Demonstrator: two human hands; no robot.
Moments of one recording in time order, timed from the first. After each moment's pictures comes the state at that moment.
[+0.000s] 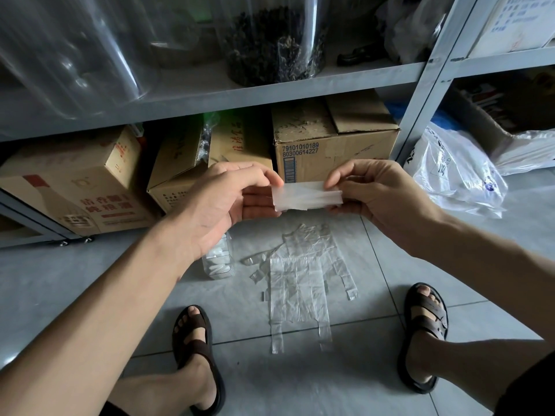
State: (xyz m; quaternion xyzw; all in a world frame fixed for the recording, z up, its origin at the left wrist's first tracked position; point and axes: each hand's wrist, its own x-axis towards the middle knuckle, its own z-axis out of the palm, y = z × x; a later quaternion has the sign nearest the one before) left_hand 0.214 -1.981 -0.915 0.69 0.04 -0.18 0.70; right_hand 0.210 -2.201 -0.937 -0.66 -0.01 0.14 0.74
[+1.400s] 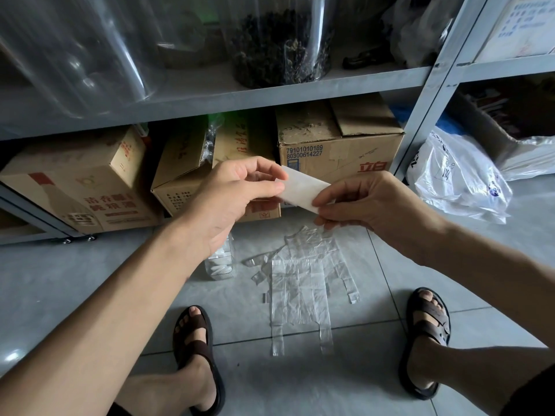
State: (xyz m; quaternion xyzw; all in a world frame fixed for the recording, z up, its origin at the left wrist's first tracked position) left_hand 0.220 -1.979 -0.927 0.73 0.01 -0.13 0.67; right_hand 0.206 -2.198 -0.937 -0.71 -0.05 0.18 0.68
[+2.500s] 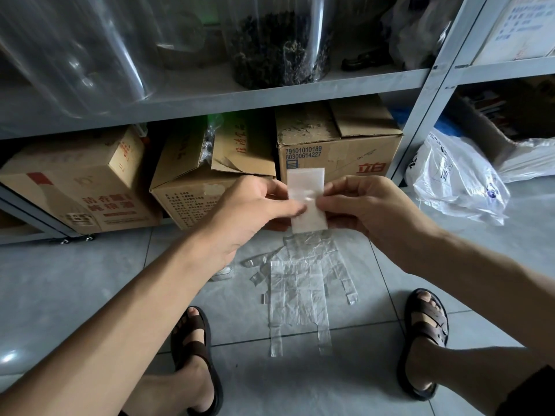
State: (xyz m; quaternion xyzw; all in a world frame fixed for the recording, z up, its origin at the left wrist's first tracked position) left_hand 0.209 -1.995 -0.934 0.79 0.02 -0.16 0.59; right_hand 0.203 -2.188 -0.941 -0.65 0.04 0.17 0.74
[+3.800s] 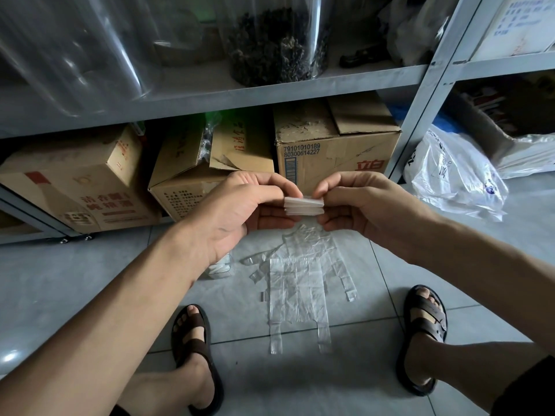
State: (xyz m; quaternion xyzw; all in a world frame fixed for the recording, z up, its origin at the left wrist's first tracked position) left_hand 0.205 -1.998 -0.917 0.69 0.04 -0.22 0.69; right_hand 0.203 -2.190 -0.930 -0.62 0.01 0.23 0.75
